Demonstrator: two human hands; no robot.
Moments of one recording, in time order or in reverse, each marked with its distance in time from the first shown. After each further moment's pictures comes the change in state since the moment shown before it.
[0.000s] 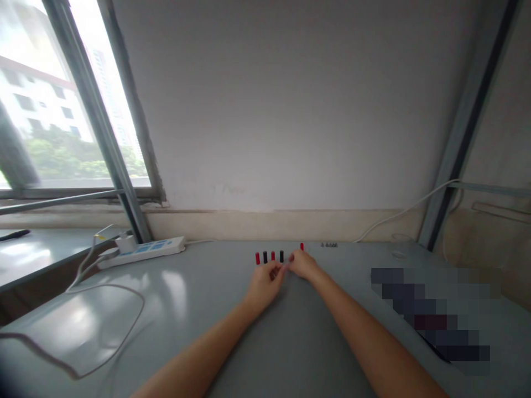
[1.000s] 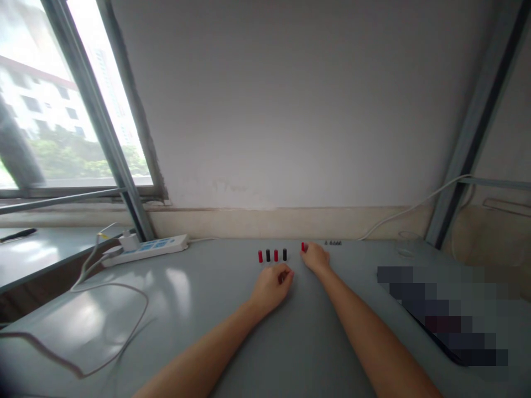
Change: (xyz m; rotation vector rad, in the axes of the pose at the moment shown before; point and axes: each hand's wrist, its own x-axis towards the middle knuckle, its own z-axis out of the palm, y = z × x) left_hand -0.007 0.007 0.000 0.250 -0.126 0.105; right_hand 0.013 0.019 -0.002 -0.115 0.144 0.253
